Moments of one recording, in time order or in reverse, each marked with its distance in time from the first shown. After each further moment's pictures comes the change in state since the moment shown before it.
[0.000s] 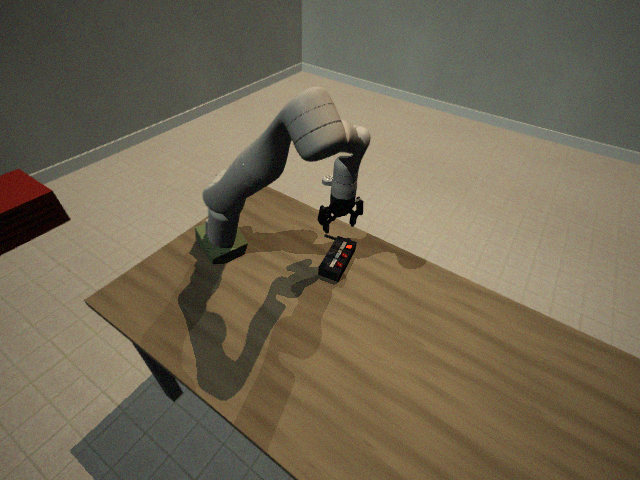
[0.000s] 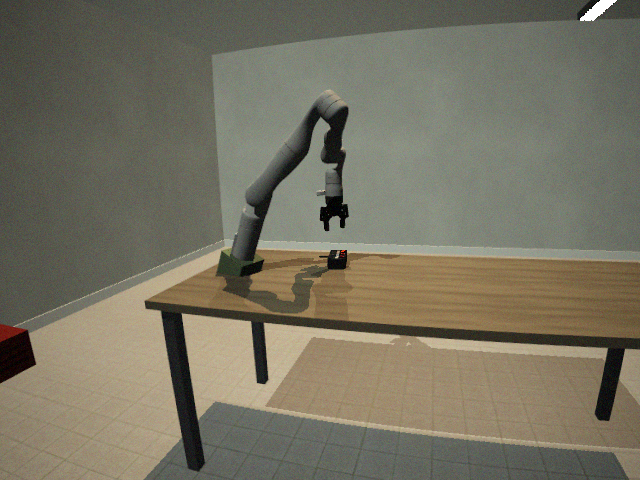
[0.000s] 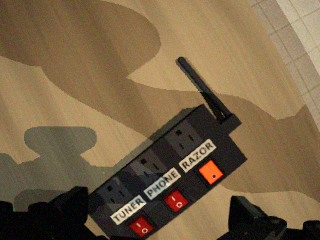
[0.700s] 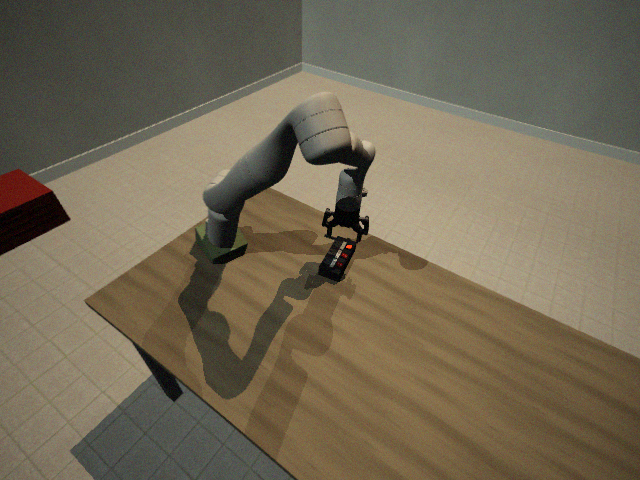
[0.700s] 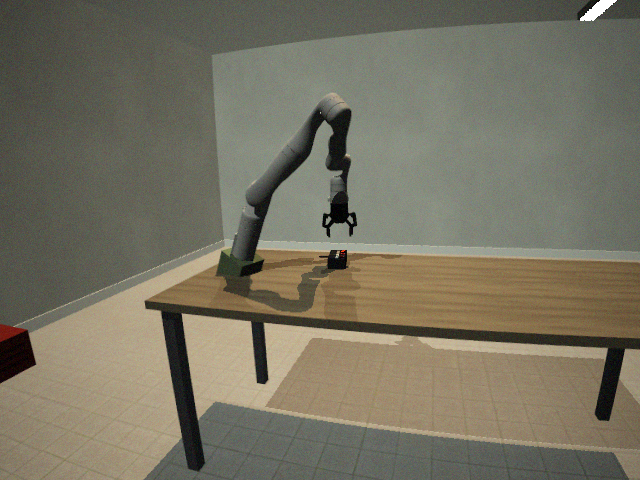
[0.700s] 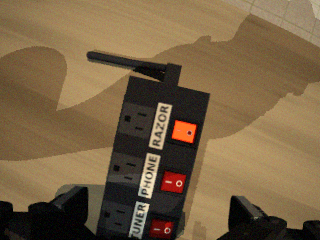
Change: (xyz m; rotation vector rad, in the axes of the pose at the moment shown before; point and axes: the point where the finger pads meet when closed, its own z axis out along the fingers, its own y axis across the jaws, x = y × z) arm -0.021 0.009 0.031 -0.001 -0.004 0.660
